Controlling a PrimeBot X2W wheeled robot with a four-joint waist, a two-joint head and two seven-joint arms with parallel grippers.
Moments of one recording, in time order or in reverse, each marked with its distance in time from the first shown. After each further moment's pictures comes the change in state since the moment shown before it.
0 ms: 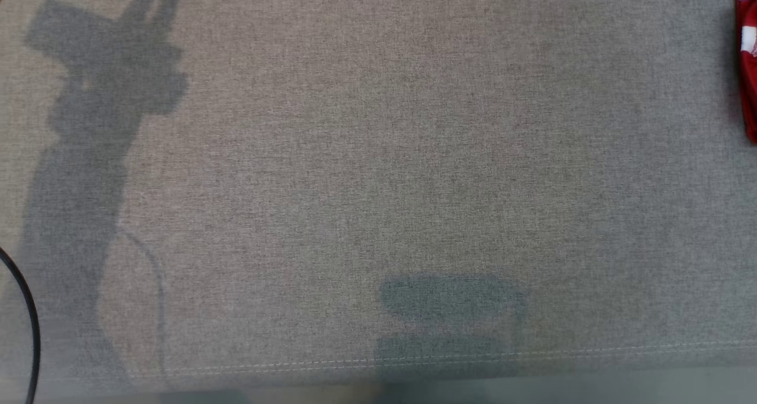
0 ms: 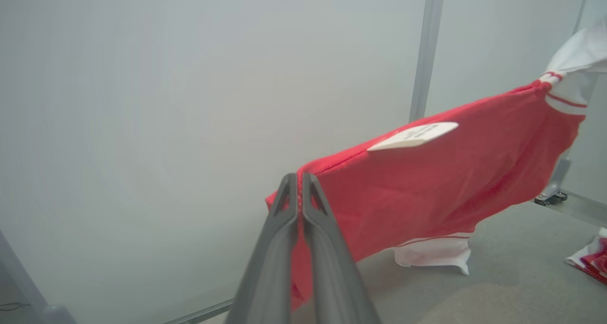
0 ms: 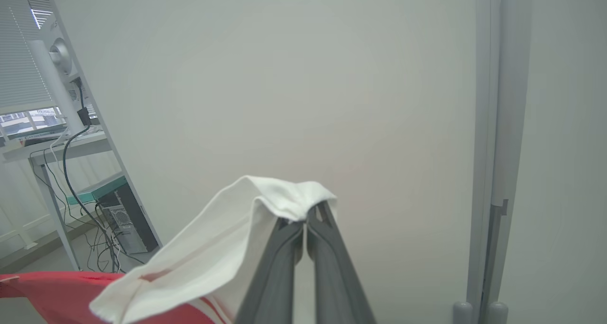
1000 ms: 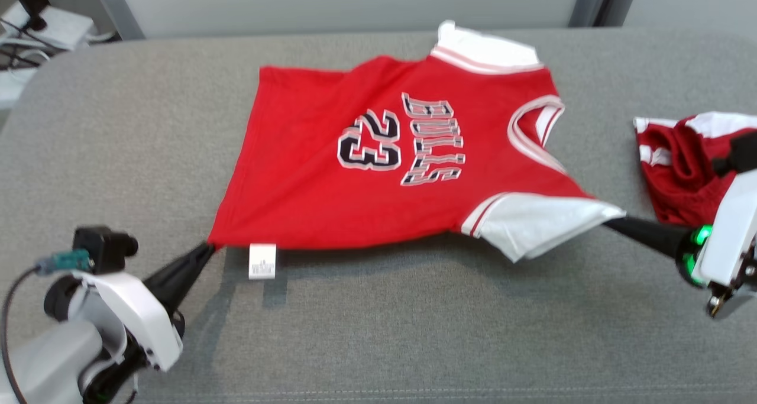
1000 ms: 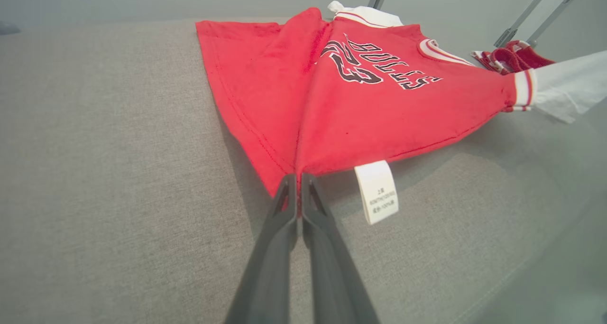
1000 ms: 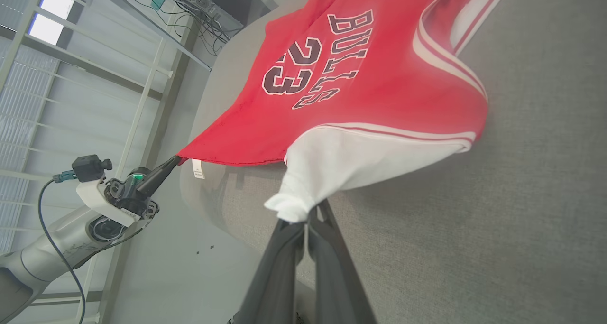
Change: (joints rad) left arm 0.645 0.089 -0.512 -0.017 -0.323 0.000 -0.065; right arm 0.937 -0.280 0.230 -0.481 0.618 0.000 0.365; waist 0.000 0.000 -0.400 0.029
